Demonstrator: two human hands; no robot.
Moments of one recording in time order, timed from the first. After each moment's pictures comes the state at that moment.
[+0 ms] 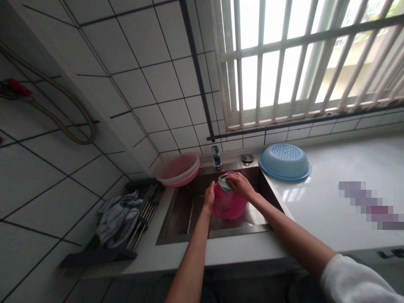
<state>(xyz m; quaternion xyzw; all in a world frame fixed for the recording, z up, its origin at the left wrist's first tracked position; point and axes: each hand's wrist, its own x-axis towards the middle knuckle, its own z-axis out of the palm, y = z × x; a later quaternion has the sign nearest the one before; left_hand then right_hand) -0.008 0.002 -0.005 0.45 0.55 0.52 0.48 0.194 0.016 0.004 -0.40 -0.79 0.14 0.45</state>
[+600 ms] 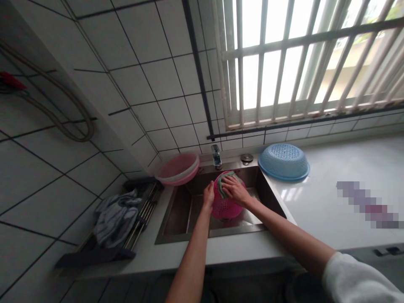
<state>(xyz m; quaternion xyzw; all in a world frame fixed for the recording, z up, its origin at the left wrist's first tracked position) -0.011 0.006 -0.014 0.44 0.55 0.56 0.44 0.171 -0.003 -0.014 -0.38 -0.84 0.09 0.38</state>
